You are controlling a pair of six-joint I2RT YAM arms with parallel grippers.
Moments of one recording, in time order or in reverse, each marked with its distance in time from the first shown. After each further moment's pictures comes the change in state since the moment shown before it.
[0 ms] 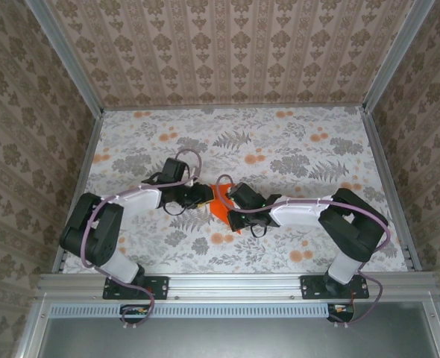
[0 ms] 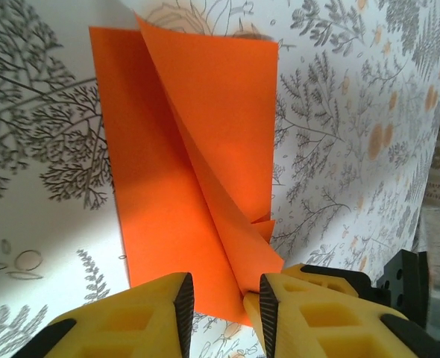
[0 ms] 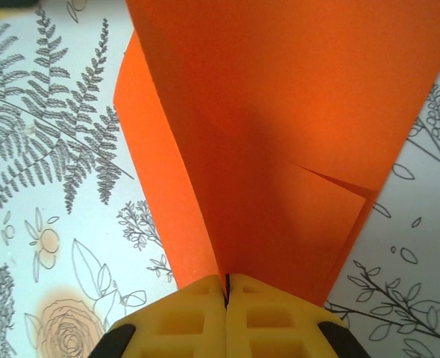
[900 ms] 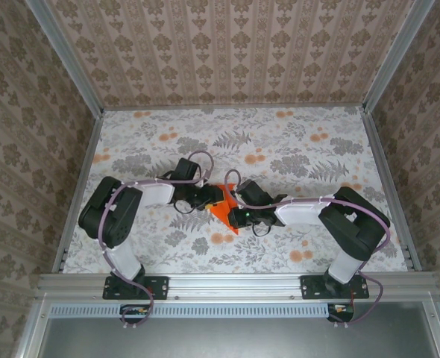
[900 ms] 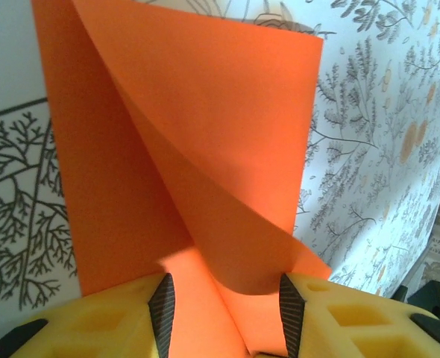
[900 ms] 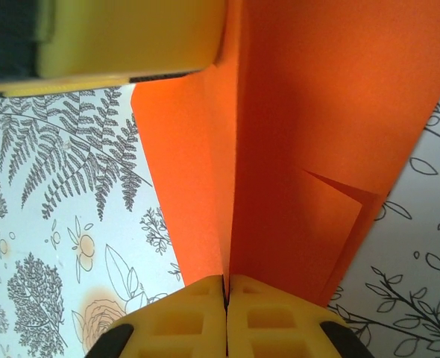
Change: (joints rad) left arm -0.046 0.183 0.082 0.054 0.014 -0.018; right arm -0.063 -0.002 -0.061 0.122 -0.152 0.081
